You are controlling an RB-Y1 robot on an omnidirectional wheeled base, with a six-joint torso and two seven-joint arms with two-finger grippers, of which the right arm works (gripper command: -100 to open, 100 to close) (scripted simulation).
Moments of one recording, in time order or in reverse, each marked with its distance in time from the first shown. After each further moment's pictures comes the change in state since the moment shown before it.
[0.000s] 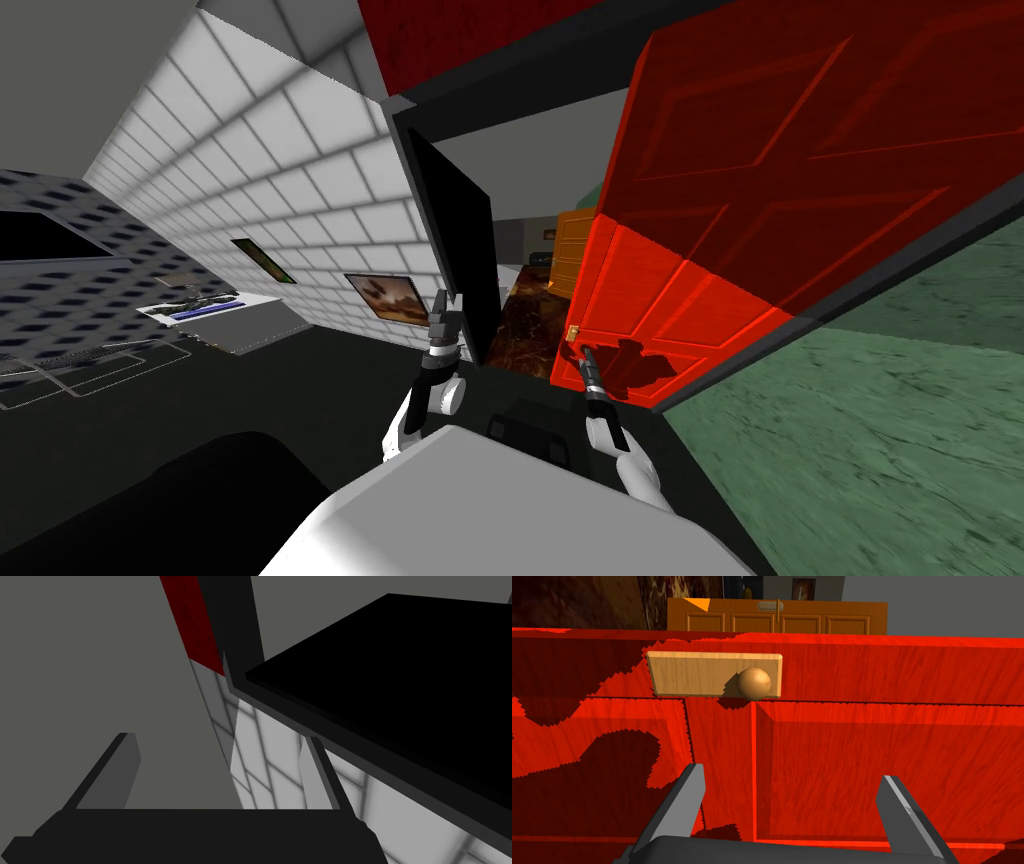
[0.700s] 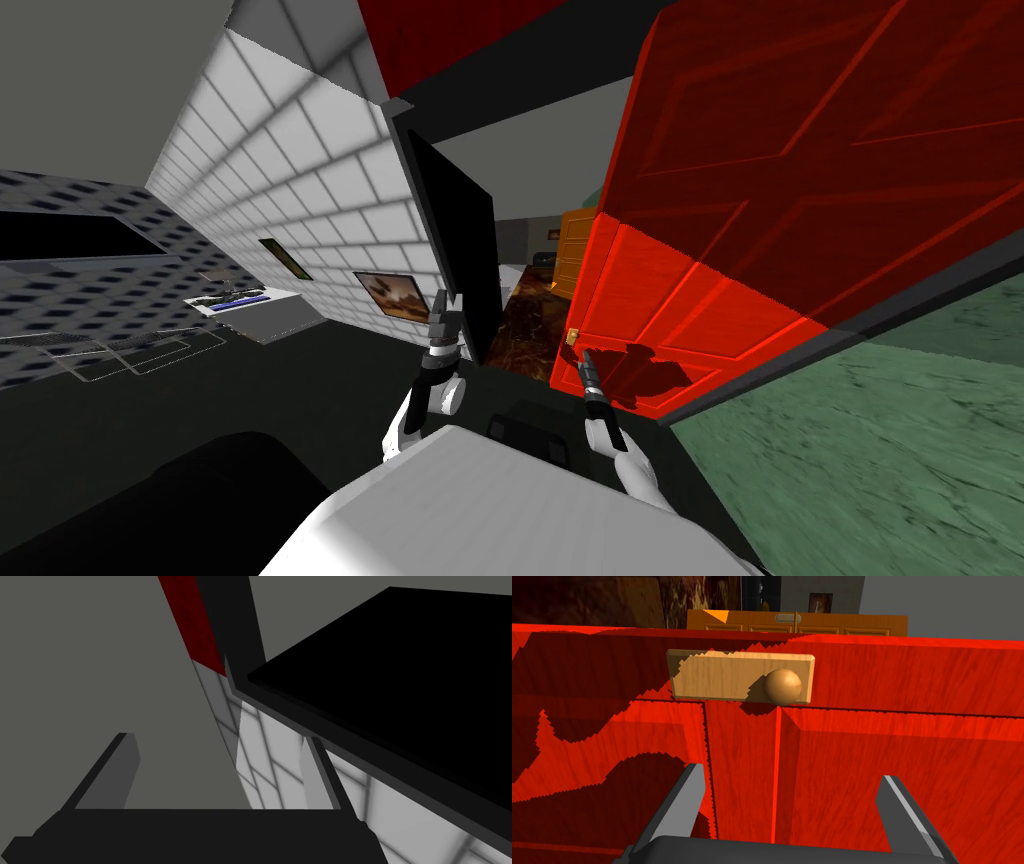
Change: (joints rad) arm -0.049 0.000 0.000 0.120 -0.003 -0.015 0.001
